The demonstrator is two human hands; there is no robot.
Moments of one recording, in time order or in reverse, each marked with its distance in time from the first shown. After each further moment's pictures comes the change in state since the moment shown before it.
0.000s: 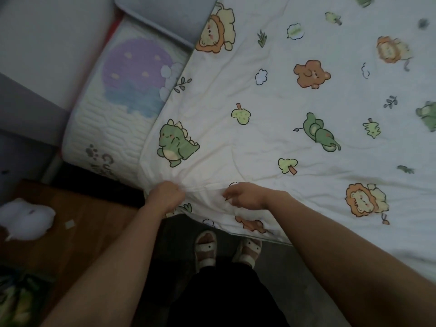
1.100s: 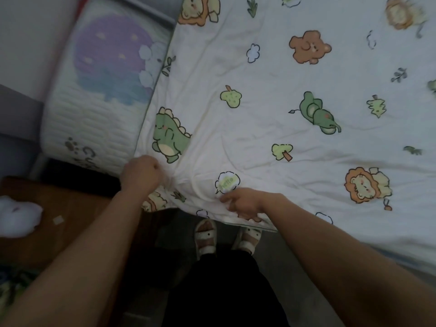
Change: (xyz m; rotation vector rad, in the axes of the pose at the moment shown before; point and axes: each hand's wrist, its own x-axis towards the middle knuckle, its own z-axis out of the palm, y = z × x) left_hand 0.007 0.010 -0.017 0.247 0.391 0.089; right_hand 0.001 0.043 0.030 0.187 -0.125 0.093
